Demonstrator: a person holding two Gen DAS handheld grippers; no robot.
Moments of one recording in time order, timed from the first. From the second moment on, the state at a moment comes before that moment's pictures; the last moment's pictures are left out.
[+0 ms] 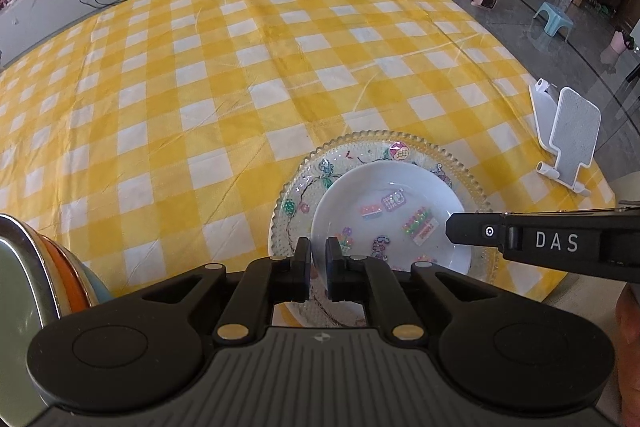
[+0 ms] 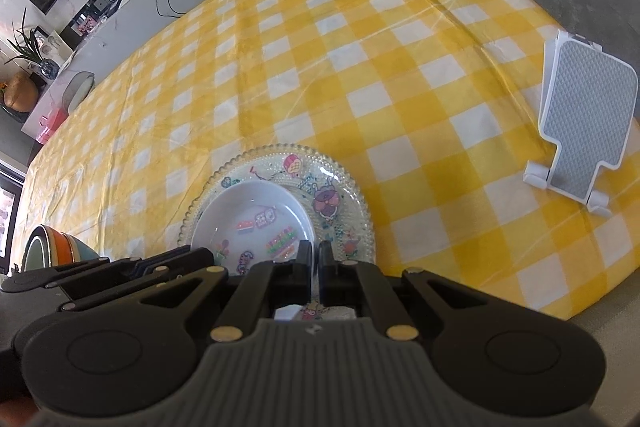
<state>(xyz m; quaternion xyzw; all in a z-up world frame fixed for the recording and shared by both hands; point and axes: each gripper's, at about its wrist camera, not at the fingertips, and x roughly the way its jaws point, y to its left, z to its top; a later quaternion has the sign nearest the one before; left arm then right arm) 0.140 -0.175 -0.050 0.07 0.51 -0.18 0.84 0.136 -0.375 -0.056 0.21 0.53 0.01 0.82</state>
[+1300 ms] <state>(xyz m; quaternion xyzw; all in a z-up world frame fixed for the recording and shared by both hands) 0.098 -0.132 0.025 0.09 0.41 -0.12 0.90 0.116 -0.364 -0.018 0.14 0.45 -0.05 0.88</state>
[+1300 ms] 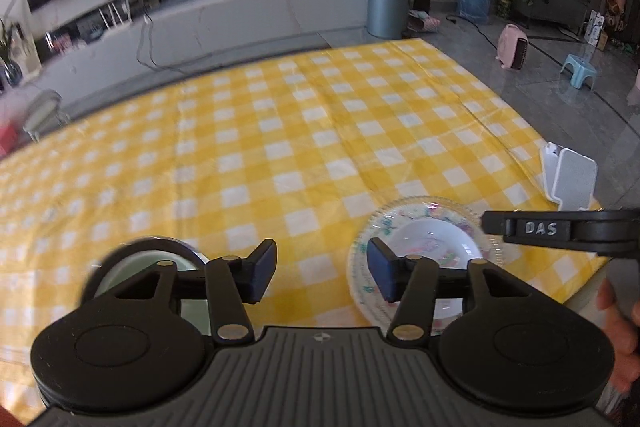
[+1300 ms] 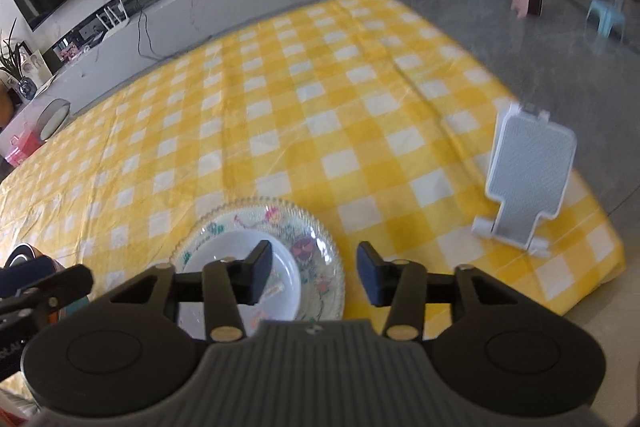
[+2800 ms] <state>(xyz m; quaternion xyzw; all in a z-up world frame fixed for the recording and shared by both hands) 0.122 0.061 -0.012 -0.14 0.49 -0.03 0.86 0.126 -0.185 -0.028 0.20 0.51 0.07 0.84</state>
